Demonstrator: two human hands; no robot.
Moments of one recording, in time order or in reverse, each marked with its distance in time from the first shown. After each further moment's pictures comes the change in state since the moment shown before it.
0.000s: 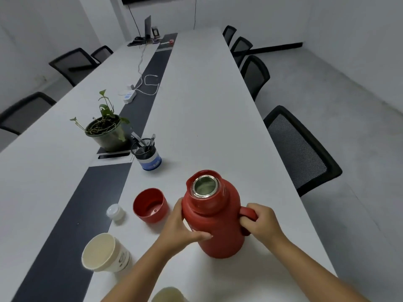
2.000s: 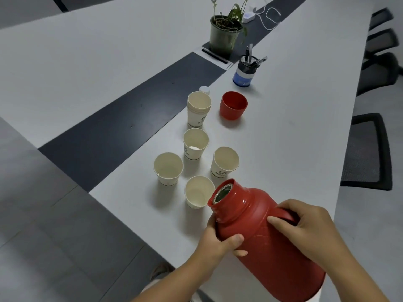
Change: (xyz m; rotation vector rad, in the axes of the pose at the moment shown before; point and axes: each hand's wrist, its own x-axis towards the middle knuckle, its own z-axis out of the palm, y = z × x) left_hand -0.295 -0.038 0.139 -1.004 0.341 -0.216; right_hand -0.222 -0.089 -0.011 -0.649 -0.540 -0.317
